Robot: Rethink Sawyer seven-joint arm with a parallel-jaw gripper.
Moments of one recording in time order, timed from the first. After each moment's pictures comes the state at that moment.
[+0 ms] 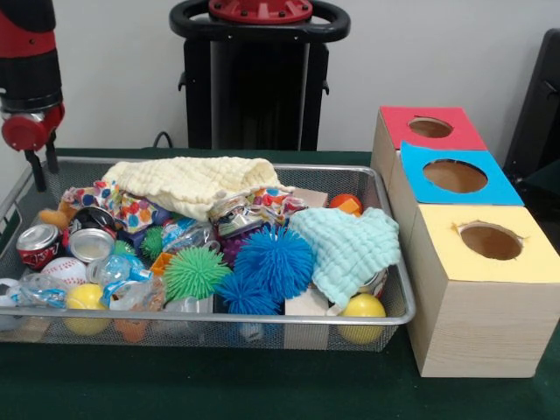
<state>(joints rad) -1.37 -0.56 0.78 1.82 -1.00 0.72 0.13</state>
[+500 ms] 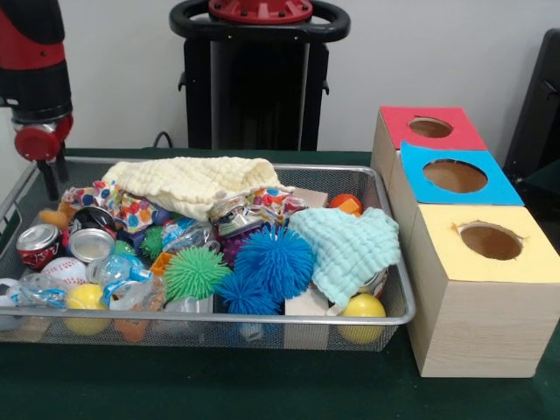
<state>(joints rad) -1.36 -0.50 0.78 1.81 -1.05 0.71 0.13</state>
